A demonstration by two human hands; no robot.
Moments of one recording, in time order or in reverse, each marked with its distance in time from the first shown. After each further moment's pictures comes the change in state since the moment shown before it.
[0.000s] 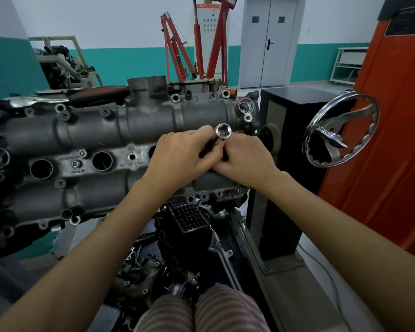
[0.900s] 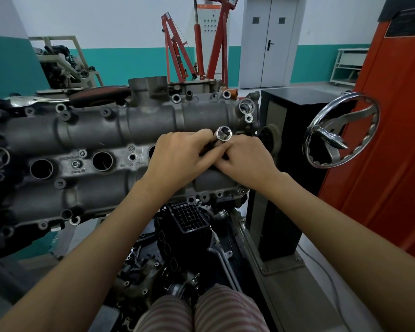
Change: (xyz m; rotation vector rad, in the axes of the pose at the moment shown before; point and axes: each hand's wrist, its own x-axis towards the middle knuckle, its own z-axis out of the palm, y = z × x) left_hand 0.000 -0.003 0.001 0.026 -0.011 -0.015; right_hand 0.000 0.000 0.002 -0.008 0.042 -0.014
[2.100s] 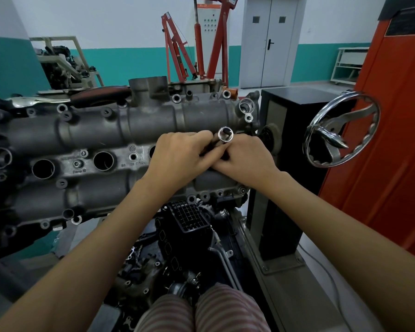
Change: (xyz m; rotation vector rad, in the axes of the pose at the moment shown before) left_hand 0.000 0.000 0.000 0.021 0.000 0.005; right_hand -0.001 0.001 -0.002 -0.017 -0.035 0.017
